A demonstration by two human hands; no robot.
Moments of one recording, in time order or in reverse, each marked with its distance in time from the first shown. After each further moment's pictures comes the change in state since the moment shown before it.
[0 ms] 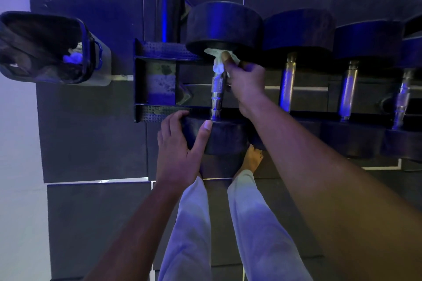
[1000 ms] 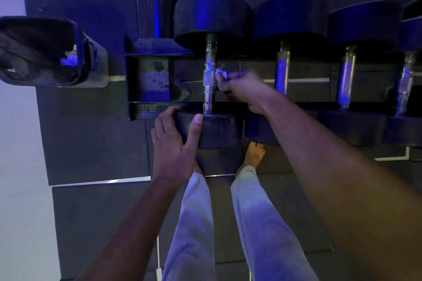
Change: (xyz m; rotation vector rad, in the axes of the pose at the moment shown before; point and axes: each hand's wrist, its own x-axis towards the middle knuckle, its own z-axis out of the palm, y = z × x) left_hand 0.002 -0.005 0.010 0.036 0.058 0.043; right_hand 0.005 0.014 -0.033 -0.273 -0.315 0.124
